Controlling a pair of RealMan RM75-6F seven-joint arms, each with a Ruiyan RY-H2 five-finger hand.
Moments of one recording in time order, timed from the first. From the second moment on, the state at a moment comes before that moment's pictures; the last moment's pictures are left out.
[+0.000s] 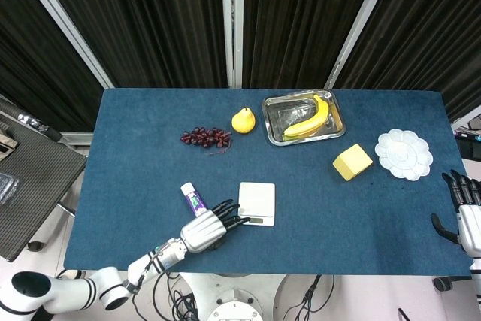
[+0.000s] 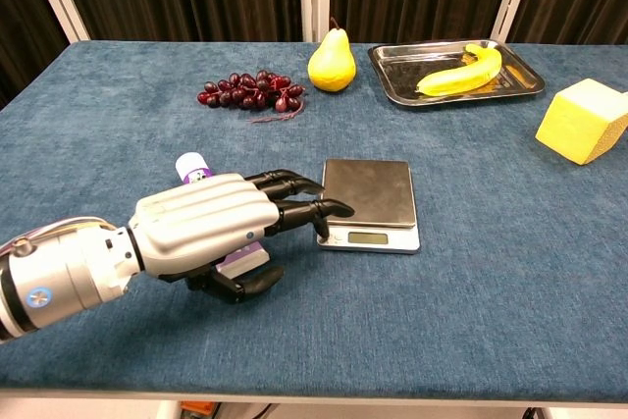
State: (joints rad) left arm -0.69 -1.81 0.09 -1.21 1.77 1.09 0.01; right arm 0.06 -1.17 0.07 -1.33 -1.46 1.43 0.23
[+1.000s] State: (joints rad) left arm -0.70 -1.84 0.11 -1.16 1.75 1.10 -0.03; right arm 0.07 -1.17 0.07 -1.33 -1.45 1.41 0.22
